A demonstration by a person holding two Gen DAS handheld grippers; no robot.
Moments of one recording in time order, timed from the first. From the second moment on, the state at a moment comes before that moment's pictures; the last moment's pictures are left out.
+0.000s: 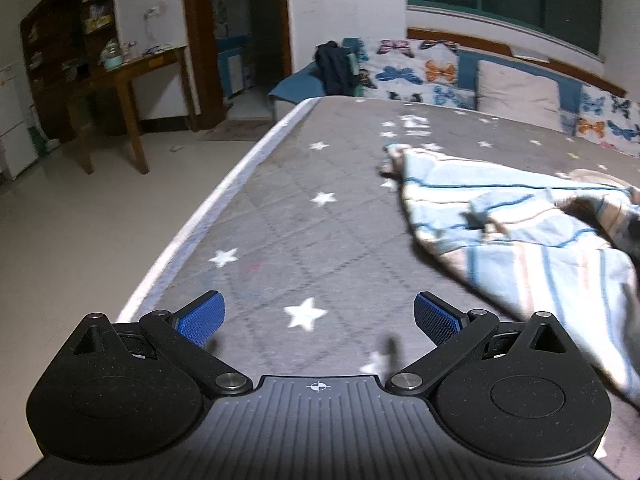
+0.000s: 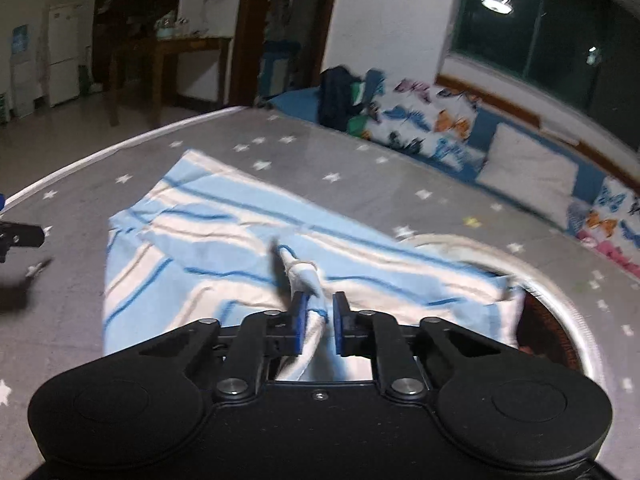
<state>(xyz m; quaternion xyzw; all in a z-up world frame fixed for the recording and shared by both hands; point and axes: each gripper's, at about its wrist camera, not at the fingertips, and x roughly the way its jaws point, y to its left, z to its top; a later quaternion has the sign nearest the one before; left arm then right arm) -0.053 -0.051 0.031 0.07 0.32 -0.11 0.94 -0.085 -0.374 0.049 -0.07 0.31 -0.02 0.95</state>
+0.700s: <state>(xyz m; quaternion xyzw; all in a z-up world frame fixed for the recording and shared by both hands) -0.043 -0.226 0.046 0.15 0.31 -0.27 0.90 -0.152 -0.460 0.029 0.00 0.30 -0.10 0.95</state>
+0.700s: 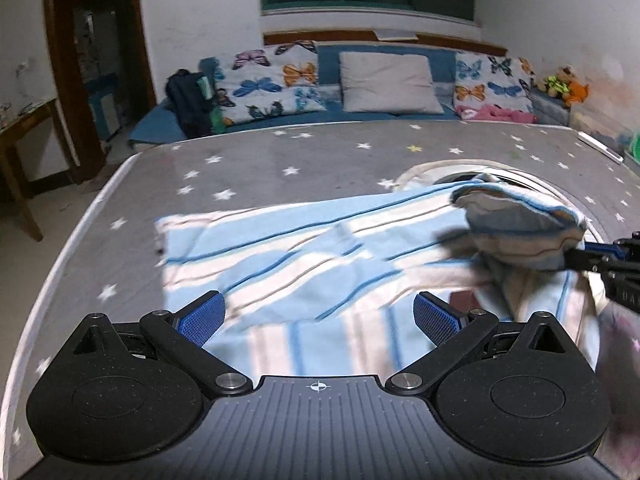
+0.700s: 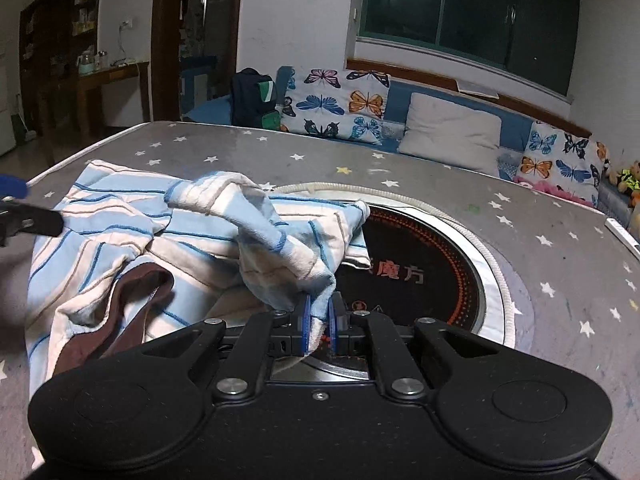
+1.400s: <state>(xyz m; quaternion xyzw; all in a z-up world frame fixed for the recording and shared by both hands) 0.001 -0.243 0.021 0.11 0.39 -0.30 0.86 -0.149 -0.466 0.022 0.02 0.30 -0.09 0.95</state>
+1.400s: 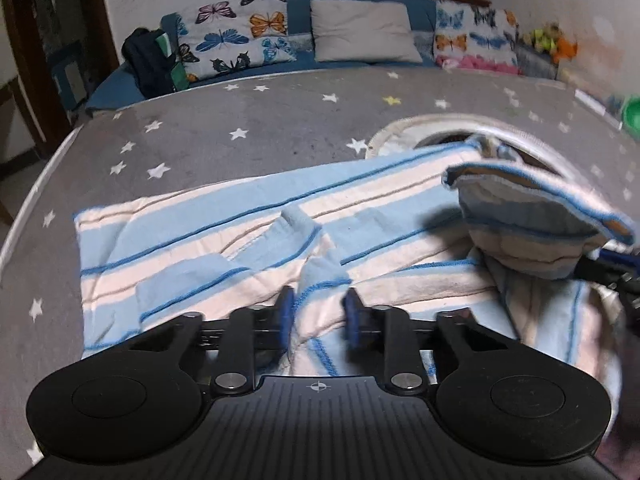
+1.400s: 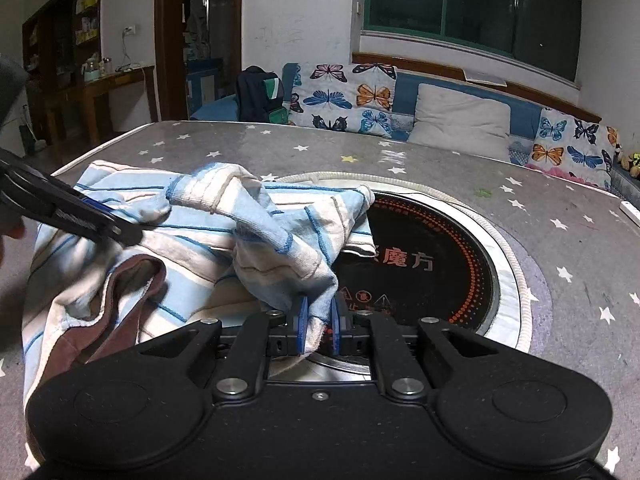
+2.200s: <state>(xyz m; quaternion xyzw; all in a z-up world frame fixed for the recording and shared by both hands) -0.090 -0.043 0.037 0.01 0.38 -0.26 0.89 -0.151 -0.457 0.026 0.01 0.31 -0.08 0.95</state>
